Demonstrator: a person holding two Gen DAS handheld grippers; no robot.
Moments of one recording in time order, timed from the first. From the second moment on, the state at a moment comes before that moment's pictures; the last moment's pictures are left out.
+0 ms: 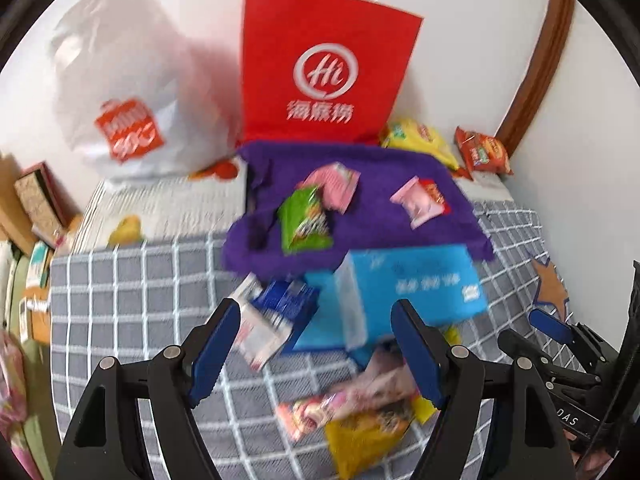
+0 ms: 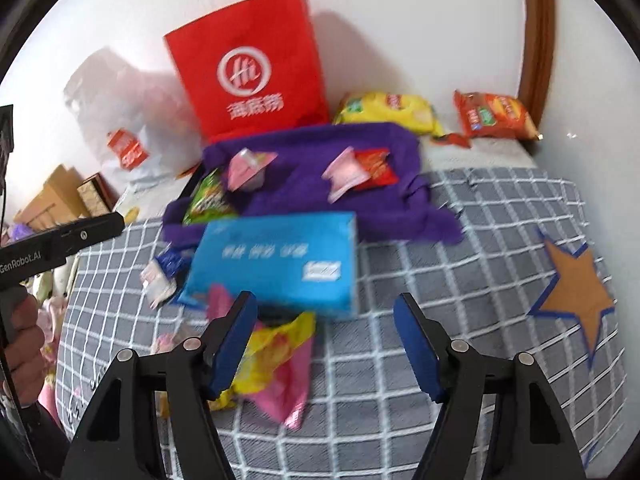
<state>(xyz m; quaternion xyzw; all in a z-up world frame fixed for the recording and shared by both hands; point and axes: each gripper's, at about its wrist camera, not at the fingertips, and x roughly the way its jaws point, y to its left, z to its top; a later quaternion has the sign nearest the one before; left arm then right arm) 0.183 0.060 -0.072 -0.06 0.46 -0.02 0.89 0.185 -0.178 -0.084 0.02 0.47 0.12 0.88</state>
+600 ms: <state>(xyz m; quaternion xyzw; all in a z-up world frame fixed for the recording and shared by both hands) 0.125 0.108 -0.115 -0.06 0.47 -0.01 0.88 0.173 -0.132 -0.144 0.03 0.50 0.14 0.85</state>
